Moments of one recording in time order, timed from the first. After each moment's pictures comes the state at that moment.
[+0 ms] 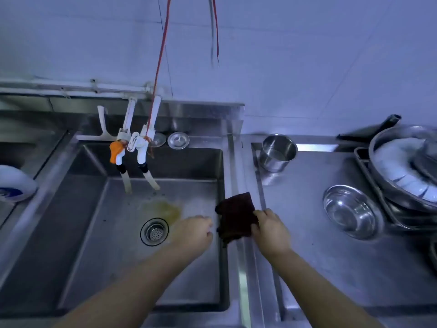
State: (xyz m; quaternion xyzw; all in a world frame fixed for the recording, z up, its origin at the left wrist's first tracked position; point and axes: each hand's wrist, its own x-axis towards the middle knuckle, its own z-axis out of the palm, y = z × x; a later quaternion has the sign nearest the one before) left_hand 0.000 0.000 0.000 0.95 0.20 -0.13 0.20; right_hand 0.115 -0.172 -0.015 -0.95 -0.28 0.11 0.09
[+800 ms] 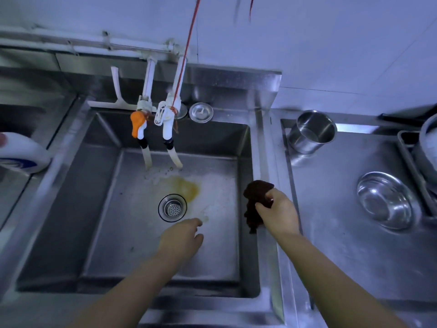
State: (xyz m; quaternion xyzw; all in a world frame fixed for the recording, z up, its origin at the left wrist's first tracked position) left_hand -0.071 0.061 -0.058 0.90 0.30 -0.16 0.28; right_hand 0.100 -0.104 -0.038 -0.92 -0.14 0.17 0.32
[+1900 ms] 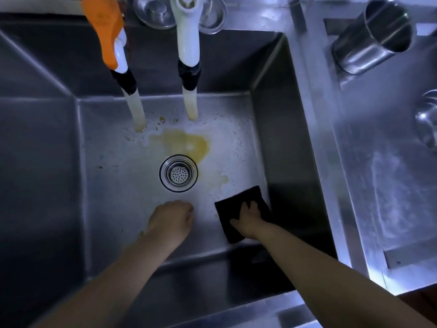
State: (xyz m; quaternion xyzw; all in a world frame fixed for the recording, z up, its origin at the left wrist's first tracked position) left_hand -0.111 0.182 -0.218 0.93 0.15 -0.26 0.22; right_hand -0.012 -0.009 -0.251 -0.84 -0.05 0.55 0.01
